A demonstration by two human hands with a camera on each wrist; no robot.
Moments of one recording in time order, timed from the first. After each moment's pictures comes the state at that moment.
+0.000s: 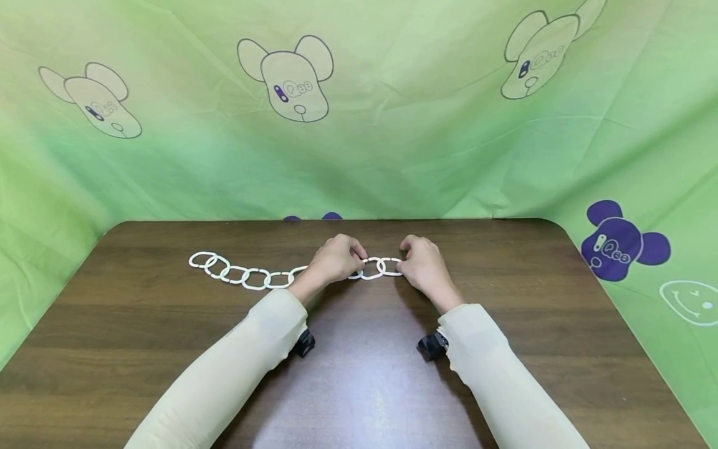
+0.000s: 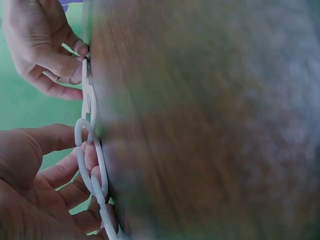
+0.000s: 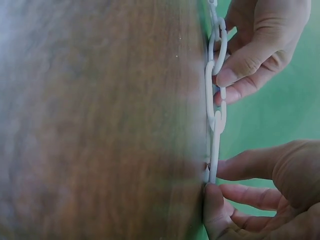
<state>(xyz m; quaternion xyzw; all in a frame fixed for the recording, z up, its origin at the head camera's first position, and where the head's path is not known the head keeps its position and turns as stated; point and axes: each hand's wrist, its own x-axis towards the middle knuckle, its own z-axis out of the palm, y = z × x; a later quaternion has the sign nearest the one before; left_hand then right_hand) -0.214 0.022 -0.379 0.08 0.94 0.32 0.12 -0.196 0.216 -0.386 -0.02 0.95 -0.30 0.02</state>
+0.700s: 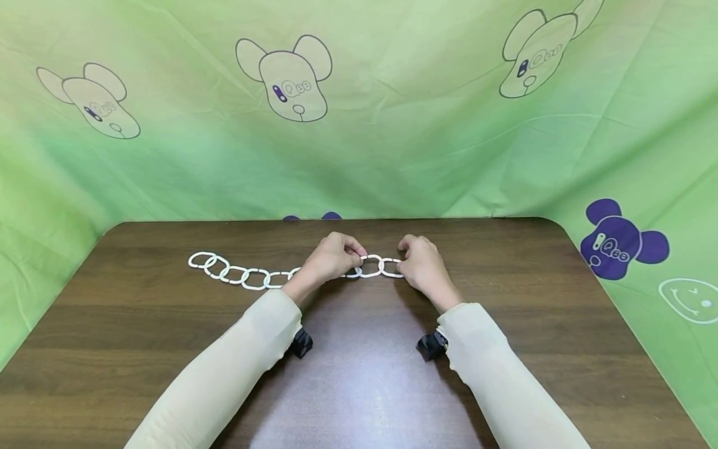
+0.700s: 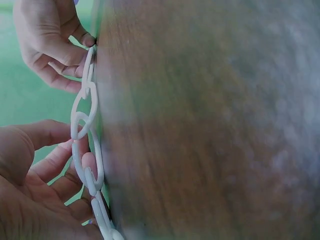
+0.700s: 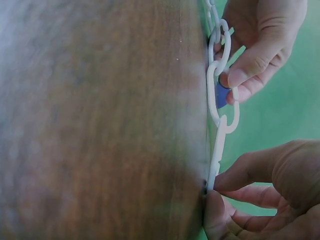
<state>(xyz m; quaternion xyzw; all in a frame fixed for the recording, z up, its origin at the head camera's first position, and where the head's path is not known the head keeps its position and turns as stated) -0.216 0.016 -0.380 0.07 0.90 0.41 0.14 -0.195 0.218 -0.386 -0.04 0.96 -0.29 0.01</state>
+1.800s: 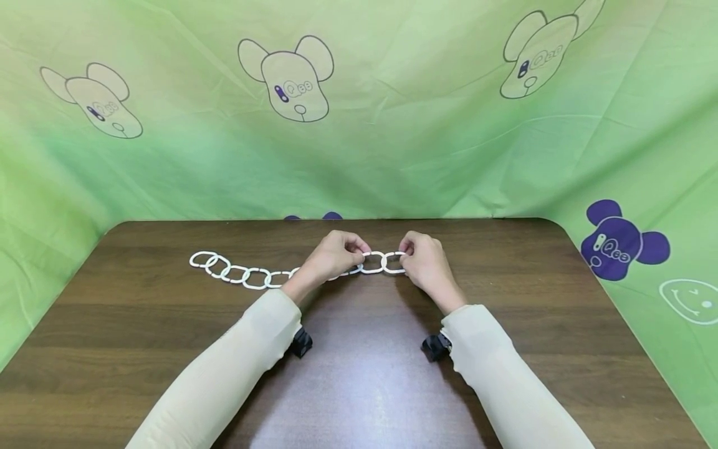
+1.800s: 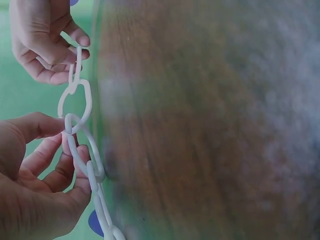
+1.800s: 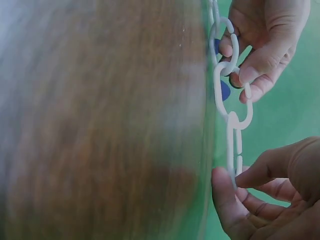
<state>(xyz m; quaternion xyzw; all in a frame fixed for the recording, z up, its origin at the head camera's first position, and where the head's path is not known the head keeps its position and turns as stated) -0.216 0.013 -0.380 0.12 0.87 0.47 0.13 -0.192 0.218 -0.382 -0.04 0.94 -0.34 -0.04</state>
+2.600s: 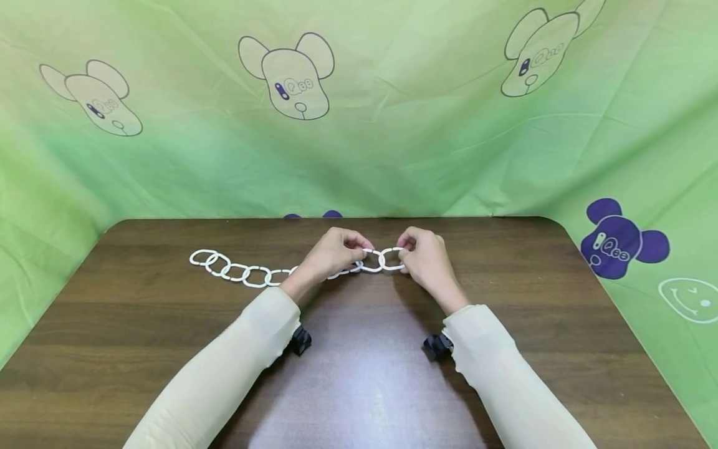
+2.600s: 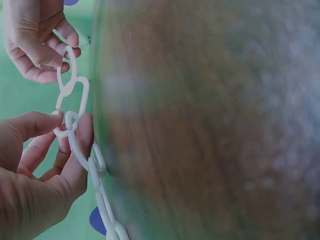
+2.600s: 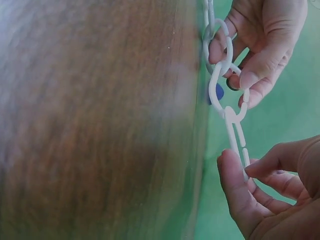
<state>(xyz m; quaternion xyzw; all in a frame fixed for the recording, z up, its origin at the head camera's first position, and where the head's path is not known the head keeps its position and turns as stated) -0.214 0.011 -0.379 0.11 0.83 0.53 0.15 -0.186 0.213 -0.375 -0.01 0.90 -0.43 -0.02</state>
